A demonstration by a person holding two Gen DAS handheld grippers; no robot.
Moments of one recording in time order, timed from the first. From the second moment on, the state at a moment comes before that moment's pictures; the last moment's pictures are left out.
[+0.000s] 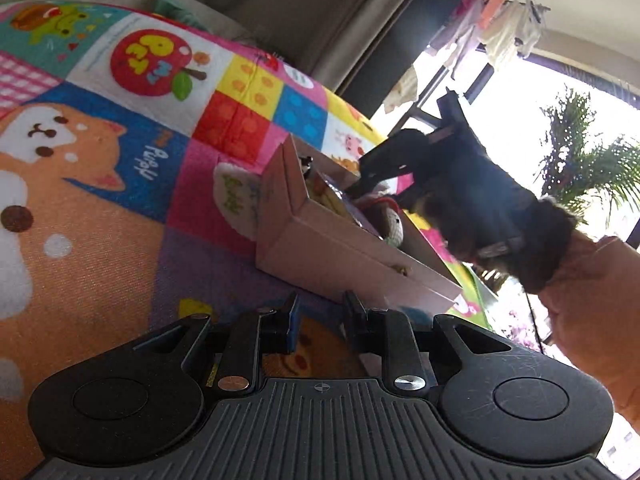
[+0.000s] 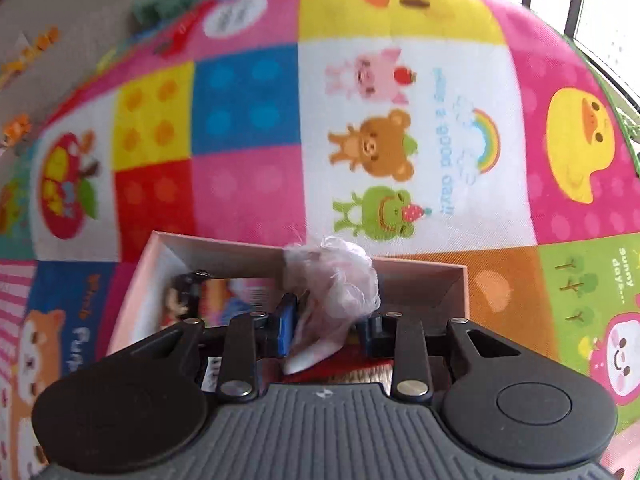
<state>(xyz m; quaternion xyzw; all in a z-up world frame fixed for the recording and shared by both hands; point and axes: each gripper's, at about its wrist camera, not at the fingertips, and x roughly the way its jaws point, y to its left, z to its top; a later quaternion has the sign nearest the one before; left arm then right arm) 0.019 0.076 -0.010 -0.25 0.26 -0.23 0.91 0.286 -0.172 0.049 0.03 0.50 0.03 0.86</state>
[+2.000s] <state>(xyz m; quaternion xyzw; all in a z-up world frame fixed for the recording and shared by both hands) 0.037 -0.039 0.024 0.12 0.35 -0.26 0.89 -0.016 -0.249 0.001 0.00 0.38 0.04 0.93</state>
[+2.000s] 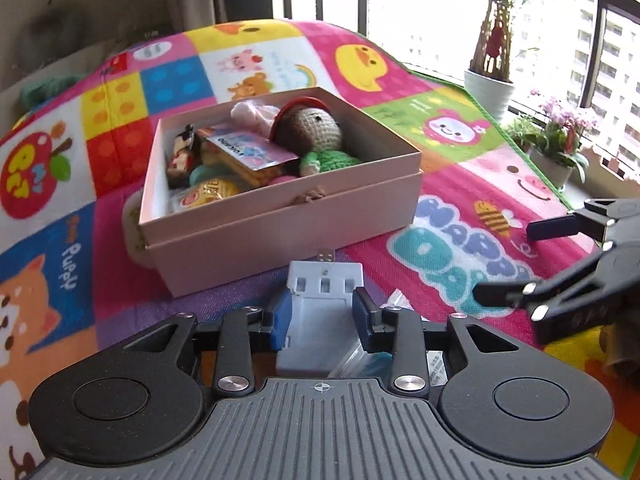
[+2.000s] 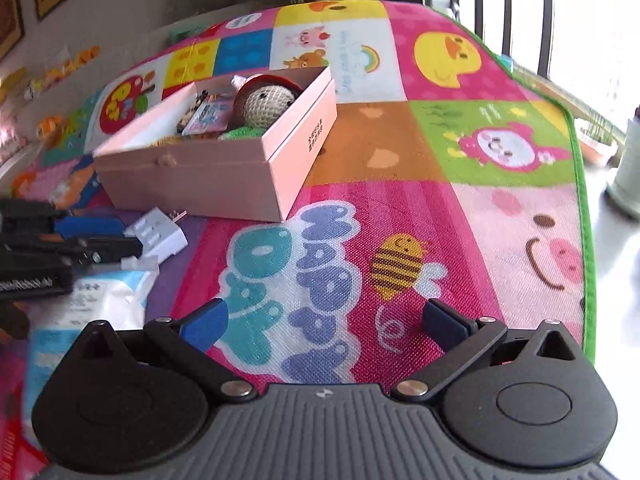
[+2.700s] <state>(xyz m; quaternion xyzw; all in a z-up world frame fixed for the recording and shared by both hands) 0.003 0.002 0.070 -0.04 0.38 -0.22 0.90 -0.016 -0.250 0.000 0.00 0.37 0.05 0.93</state>
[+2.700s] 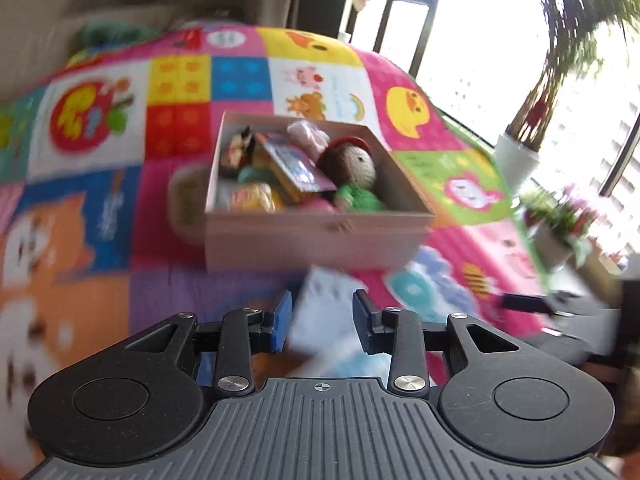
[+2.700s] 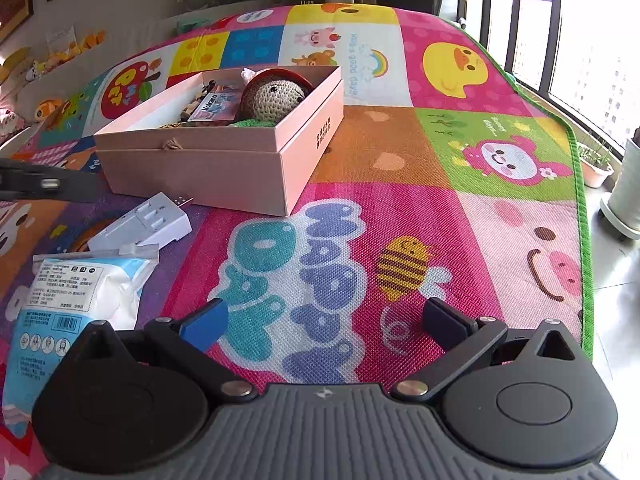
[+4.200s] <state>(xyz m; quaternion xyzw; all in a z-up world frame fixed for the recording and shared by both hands) -0.038 0.082 0.029 -0.13 0.43 -0.13 0.88 -0.015 -0.257 0.001 0.02 0.37 0.01 0.93</state>
